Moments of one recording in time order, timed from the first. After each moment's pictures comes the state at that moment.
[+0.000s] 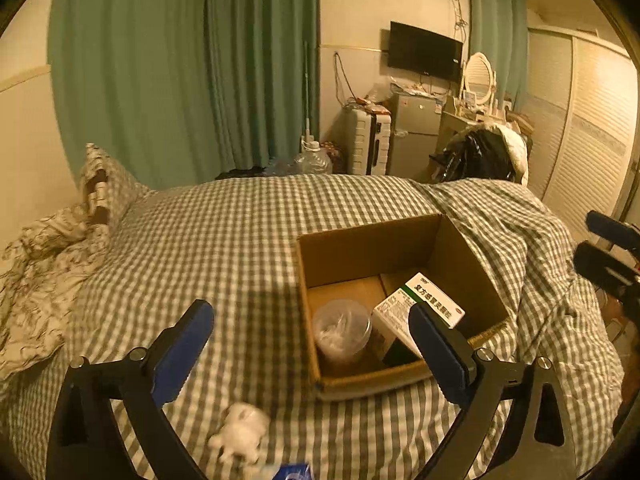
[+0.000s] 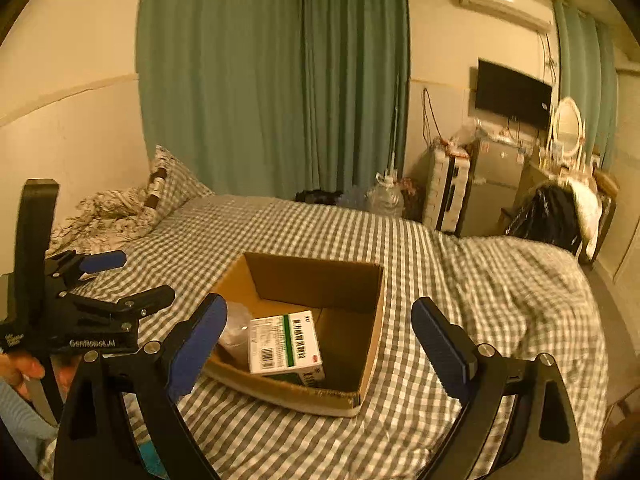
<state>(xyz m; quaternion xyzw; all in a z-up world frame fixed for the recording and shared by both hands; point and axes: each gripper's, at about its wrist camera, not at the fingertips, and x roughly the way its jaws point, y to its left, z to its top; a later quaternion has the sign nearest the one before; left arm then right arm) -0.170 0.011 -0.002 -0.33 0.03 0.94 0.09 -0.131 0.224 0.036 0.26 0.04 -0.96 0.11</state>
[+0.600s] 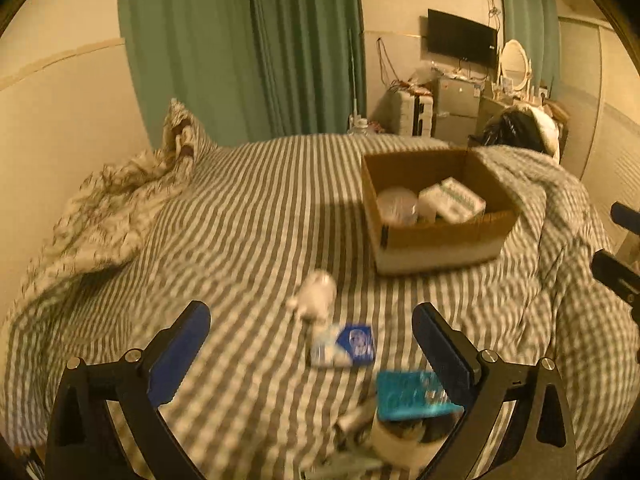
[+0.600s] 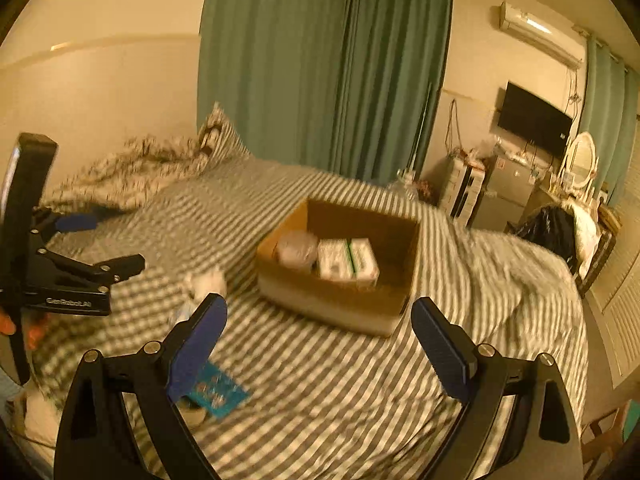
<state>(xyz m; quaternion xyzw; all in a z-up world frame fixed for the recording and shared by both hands) -0.018 -0.043 -0.044 -0.36 0.05 0.93 0.01 0.002 0.171 -0.004 0.28 0.11 -0.94 0.14</state>
